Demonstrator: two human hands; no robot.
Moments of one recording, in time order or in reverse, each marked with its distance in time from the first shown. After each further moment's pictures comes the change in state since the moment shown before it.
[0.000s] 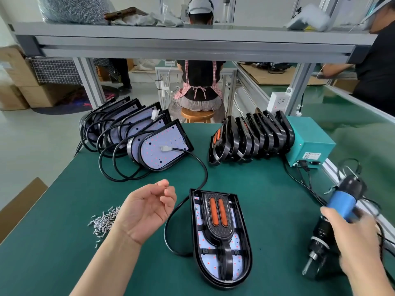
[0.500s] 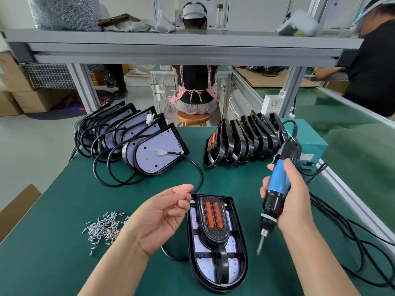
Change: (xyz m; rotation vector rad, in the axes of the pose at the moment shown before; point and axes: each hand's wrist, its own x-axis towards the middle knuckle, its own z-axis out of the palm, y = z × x) left_hand -0.002 -0.029 0.024 0.239 0.052 -0.009; right_hand -0.032 -0.062 0.084 0.696 -0.514 0.086
